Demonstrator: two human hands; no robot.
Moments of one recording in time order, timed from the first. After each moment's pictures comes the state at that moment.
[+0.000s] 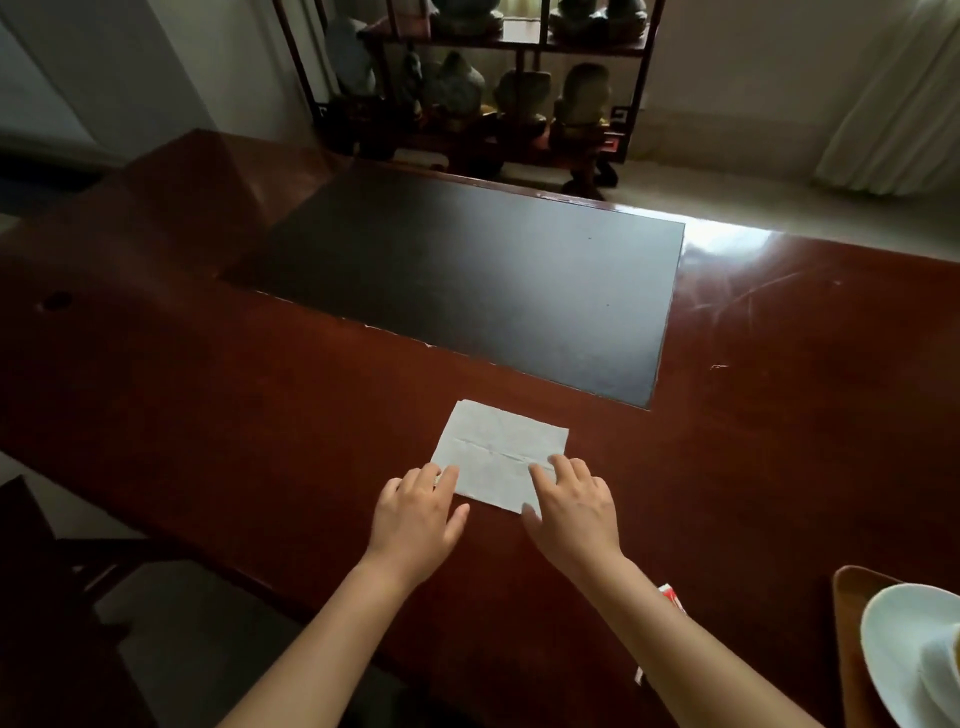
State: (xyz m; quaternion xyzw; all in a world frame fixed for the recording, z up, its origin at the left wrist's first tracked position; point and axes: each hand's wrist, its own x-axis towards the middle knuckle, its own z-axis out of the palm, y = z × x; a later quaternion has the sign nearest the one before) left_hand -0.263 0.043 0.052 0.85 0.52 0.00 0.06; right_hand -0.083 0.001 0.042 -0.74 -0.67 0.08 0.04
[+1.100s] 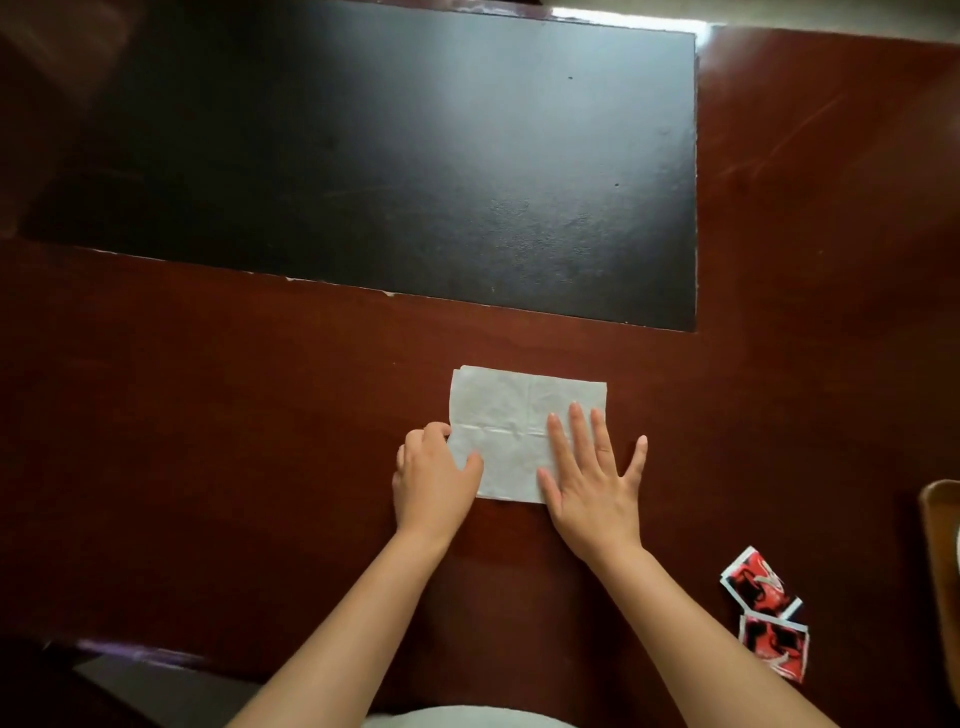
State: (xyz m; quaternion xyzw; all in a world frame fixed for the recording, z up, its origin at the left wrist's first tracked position) left_hand -0.250 0.144 -0.007 0.68 0.65 0.01 0.34; right_hand -0.111 0.043 -0.055 -0.84 -0.52 0.16 -0.05
